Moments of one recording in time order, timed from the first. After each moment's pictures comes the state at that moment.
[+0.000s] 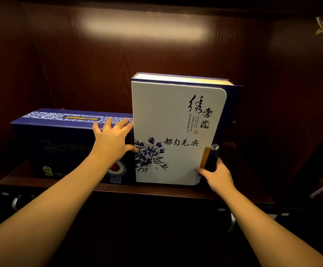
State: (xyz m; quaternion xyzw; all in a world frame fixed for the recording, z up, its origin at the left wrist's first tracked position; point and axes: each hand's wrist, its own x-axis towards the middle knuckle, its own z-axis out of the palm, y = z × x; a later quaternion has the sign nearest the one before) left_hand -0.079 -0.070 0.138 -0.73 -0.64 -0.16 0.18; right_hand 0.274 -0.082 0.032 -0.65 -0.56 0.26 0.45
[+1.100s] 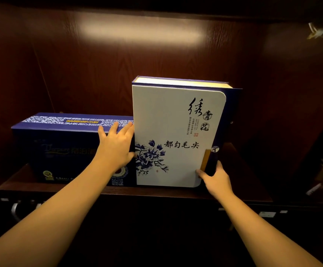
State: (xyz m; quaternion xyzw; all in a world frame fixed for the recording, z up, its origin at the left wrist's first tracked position) left_hand -0.073 -0.081 0.137 -0.74 -0.62 -0.14 0.20; right_hand 0.260 -0.097 0.028 -0.68 -0.53 0.24 0.45
